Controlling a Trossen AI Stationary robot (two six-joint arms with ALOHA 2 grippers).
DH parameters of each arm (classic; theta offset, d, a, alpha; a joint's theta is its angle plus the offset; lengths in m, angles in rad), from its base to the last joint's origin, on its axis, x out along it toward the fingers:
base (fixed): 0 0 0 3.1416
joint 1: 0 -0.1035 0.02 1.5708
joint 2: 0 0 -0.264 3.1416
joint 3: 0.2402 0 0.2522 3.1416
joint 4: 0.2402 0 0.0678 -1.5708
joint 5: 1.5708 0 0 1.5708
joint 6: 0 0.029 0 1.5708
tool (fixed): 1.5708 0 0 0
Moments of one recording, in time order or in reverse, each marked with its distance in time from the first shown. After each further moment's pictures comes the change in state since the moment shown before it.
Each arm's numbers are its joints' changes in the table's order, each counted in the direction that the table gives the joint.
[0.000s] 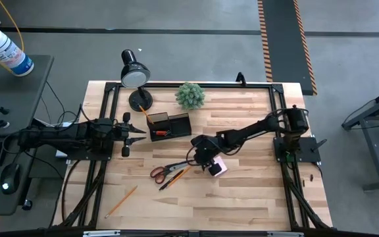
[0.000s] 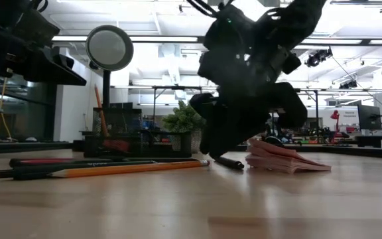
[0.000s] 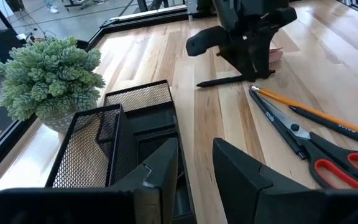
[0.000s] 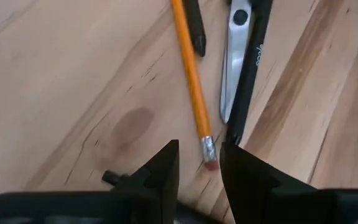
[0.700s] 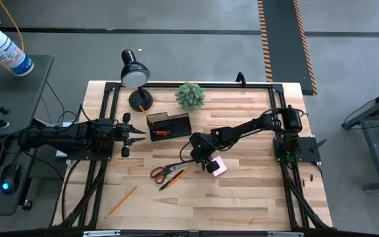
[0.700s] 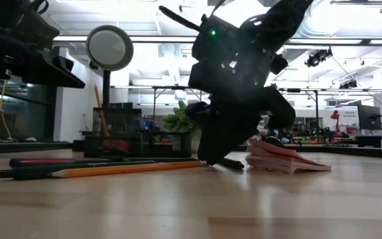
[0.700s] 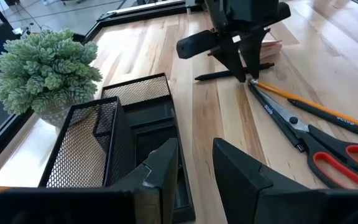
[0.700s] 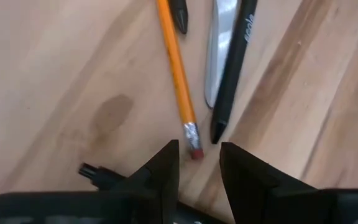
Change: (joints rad) left arm 0.000 0.000 0.000 0.024 0.004 0.000; right arm 0.033 0.057 0.096 0.142 -0.032 0.016
